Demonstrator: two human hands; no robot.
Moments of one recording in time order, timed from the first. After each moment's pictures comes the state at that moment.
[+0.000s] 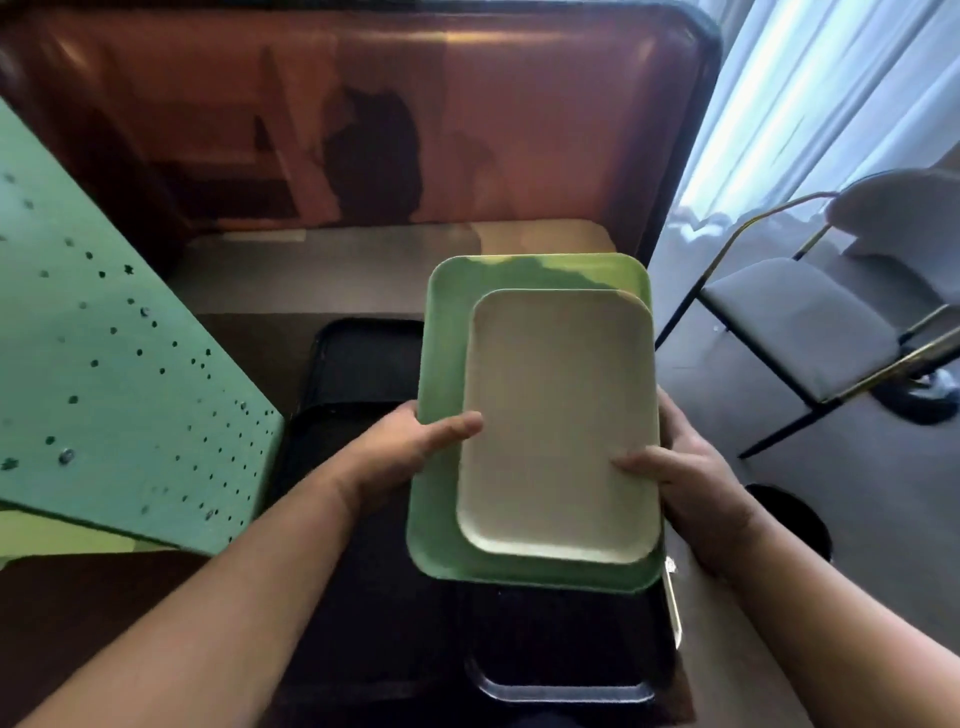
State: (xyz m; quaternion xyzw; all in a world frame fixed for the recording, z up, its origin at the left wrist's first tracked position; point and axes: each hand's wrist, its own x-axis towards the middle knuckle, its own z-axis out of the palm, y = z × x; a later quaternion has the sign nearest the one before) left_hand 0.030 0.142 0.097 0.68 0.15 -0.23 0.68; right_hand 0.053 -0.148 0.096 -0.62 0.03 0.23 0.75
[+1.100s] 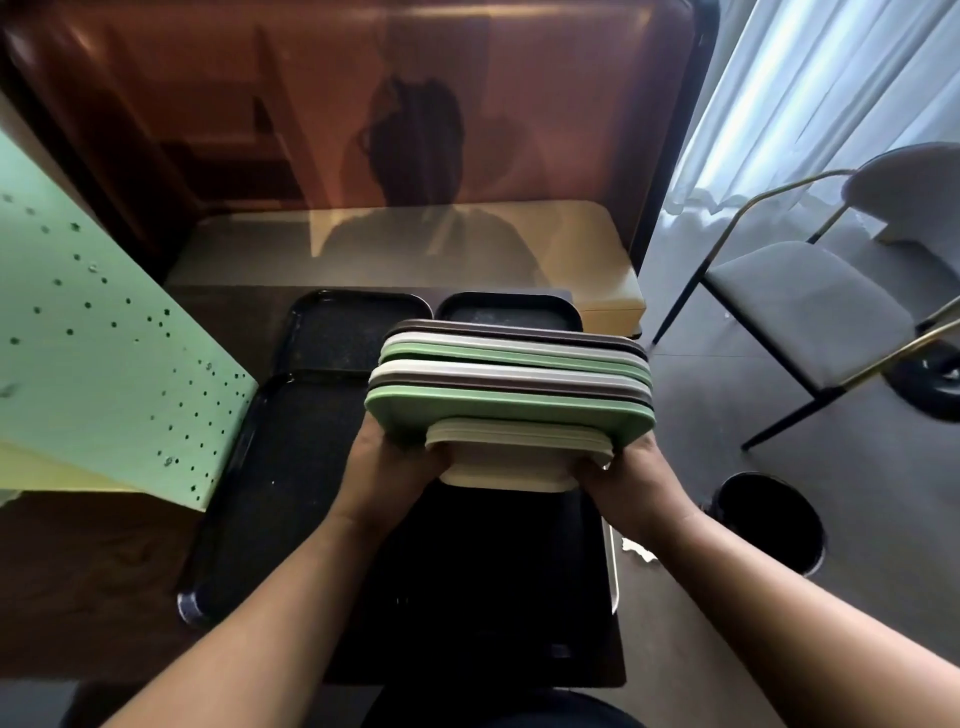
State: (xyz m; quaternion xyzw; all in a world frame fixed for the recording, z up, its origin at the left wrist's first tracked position) left_hand -0.013 0.052 0.034 0.73 0.20 0.08 0.65; right_hand 0.044 -0.208 0.041 -0.88 -0.08 0.06 0.47
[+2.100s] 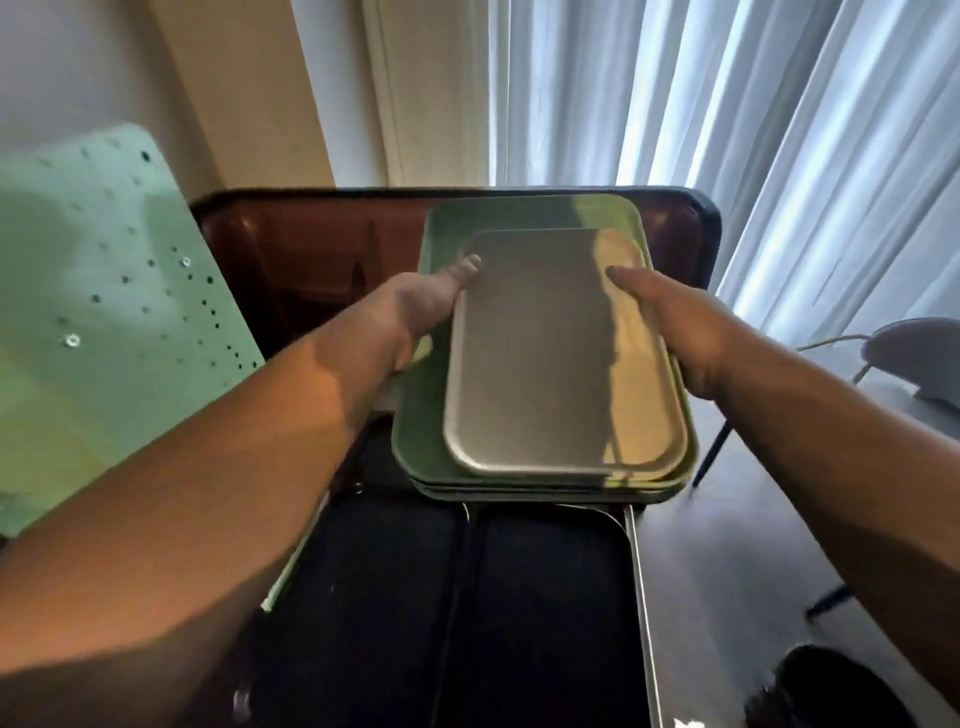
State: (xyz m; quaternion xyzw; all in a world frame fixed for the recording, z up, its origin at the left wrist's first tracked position) left_hand 0.072 0.088 0.324 0.79 0.23 0.01 0.57; right_hand 0.154 -0.150 0.299 -0.77 -0.03 0.15 0.62
